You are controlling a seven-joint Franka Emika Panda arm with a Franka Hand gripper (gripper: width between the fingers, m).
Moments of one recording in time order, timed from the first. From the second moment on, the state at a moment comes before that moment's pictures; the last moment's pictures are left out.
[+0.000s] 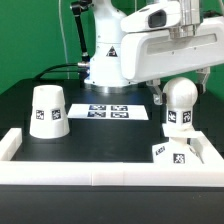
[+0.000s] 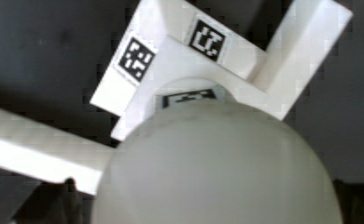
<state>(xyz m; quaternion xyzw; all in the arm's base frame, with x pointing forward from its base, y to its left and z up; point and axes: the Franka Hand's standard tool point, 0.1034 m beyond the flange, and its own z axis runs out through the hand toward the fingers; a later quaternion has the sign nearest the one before) 0.585 0.090 0.118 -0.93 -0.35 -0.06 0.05</state>
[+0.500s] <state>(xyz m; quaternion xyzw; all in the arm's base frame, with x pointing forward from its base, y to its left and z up) 0.584 0.094 0.116 -0.84 -0.54 -0.06 0.02</state>
